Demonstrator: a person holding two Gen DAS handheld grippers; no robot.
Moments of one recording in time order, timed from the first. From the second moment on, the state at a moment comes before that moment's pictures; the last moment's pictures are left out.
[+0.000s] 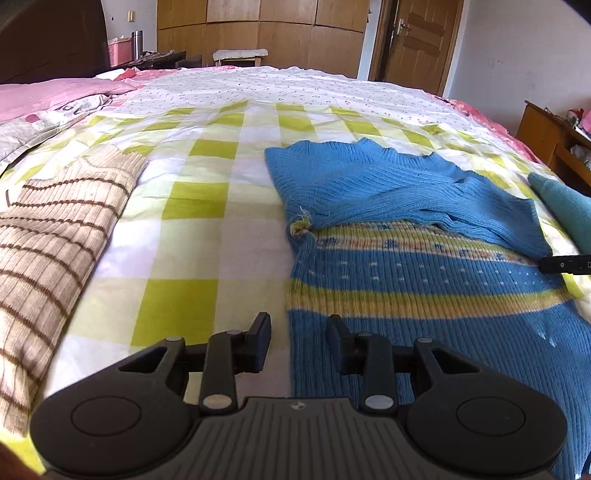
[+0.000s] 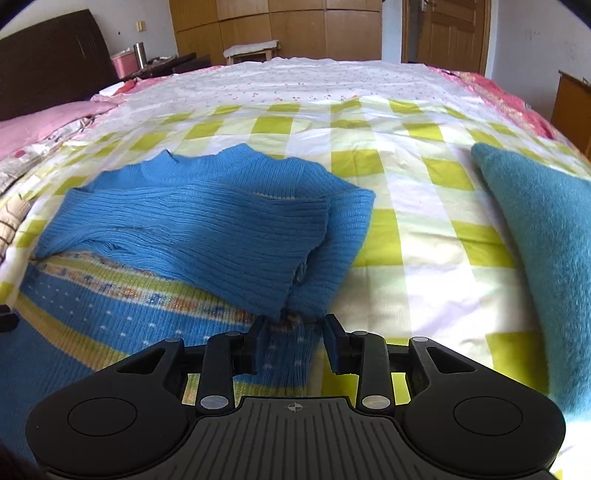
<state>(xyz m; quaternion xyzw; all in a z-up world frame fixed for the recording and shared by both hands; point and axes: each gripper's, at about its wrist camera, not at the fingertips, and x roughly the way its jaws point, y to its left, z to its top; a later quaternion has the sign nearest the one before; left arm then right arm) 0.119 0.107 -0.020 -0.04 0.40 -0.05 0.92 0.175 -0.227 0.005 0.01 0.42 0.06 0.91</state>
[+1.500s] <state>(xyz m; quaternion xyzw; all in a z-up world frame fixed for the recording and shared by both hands) 0.016 0.125 -0.016 -0.07 0.48 -0.07 0.87 0.000 -0.248 -0.001 0.13 0.51 0.12 0.84</state>
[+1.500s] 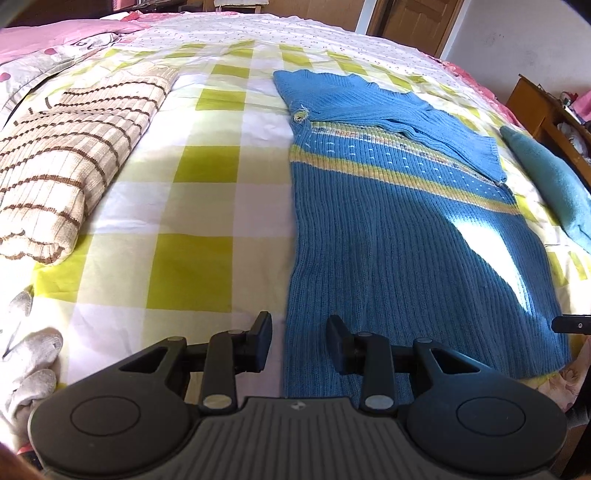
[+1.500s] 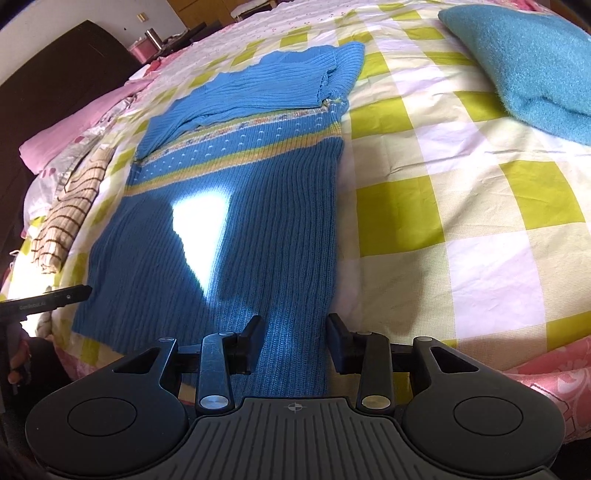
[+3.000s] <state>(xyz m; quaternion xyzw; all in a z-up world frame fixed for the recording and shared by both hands) 0.245 0.138 0.022 -0.34 0.33 -0.15 0.87 0.214 -0.291 0.037 0.40 0.31 0.13 0.85</state>
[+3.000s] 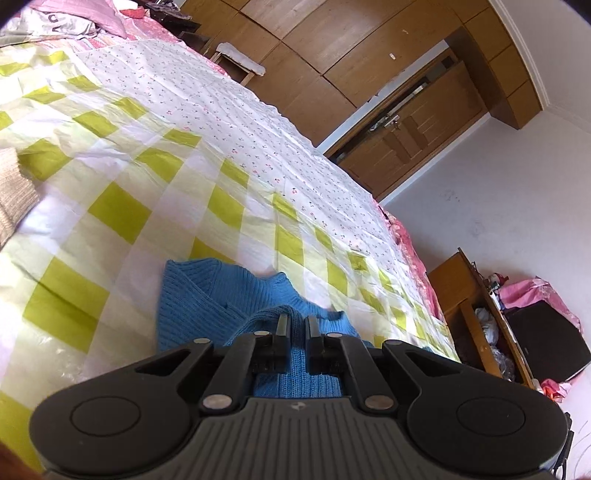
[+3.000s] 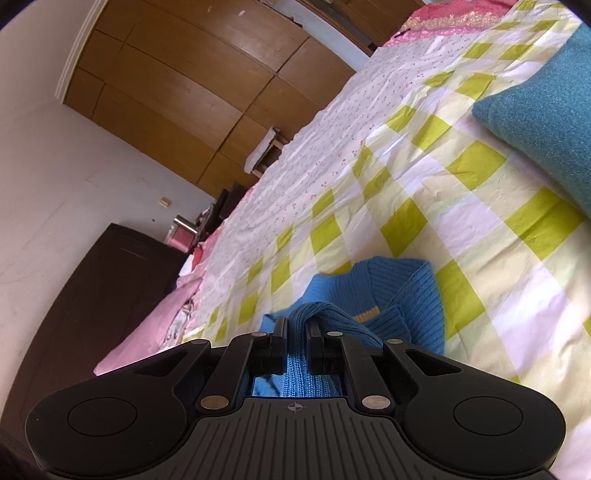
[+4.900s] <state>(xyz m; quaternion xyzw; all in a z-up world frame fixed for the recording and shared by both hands) 0.254 0.030 0.005 0.25 0.29 -0.19 0.90 0.207 -0.261 0.010 0.27 0.35 0.12 0.89</state>
